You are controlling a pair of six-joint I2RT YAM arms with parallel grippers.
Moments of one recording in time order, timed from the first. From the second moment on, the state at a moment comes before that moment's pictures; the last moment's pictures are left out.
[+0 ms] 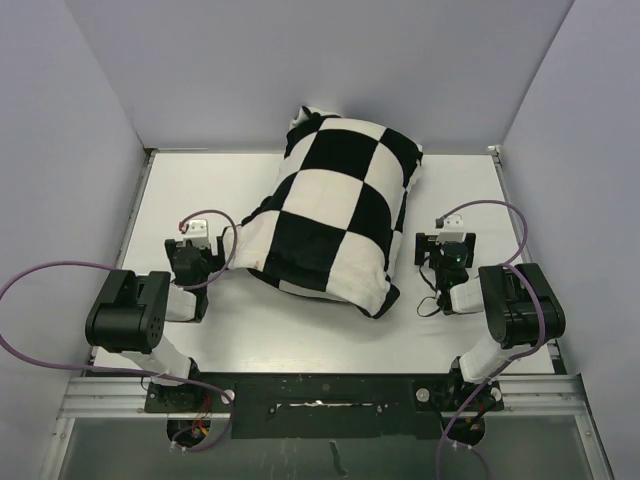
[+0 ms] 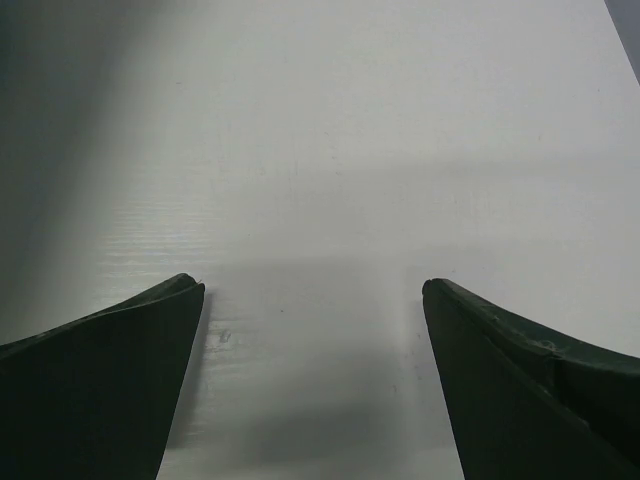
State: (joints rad) left arm -0.07 1.62 0.30 0.99 -0.23 0.01; right arm 0.08 1.64 0.35 0.92 0.24 -0.10
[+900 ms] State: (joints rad) left arm 0.06 1.35 0.73 0.25 0.06 0.04; right arm 0.02 1.37 0.57 0.41 0.23 -0.01
